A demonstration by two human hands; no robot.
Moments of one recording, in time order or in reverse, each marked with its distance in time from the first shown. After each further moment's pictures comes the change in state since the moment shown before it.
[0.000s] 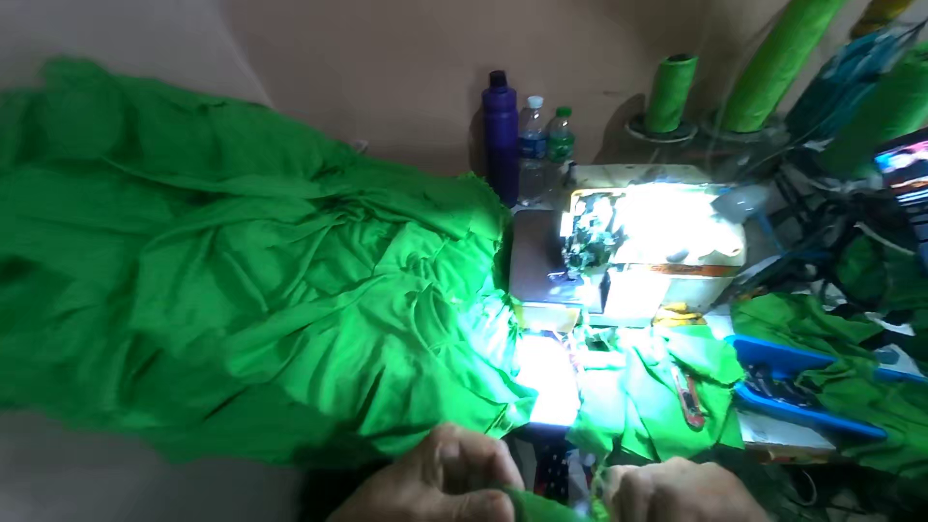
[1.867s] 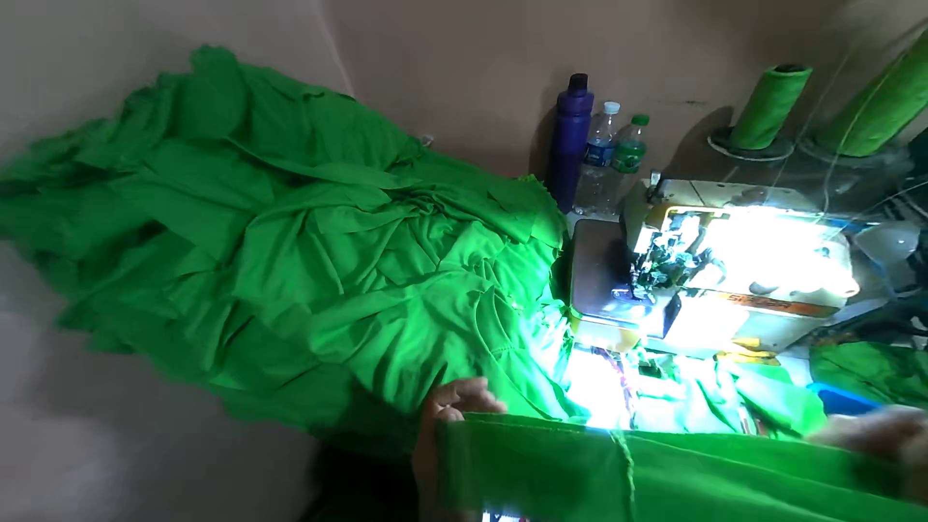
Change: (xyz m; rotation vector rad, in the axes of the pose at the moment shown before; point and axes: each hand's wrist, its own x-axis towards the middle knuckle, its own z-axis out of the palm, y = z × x) left_hand -0.001 -0.043 0.017 0.393 1.110 0.514; right_hand 0.025 -0.019 -0.008 -0.801 0.911 -0.199
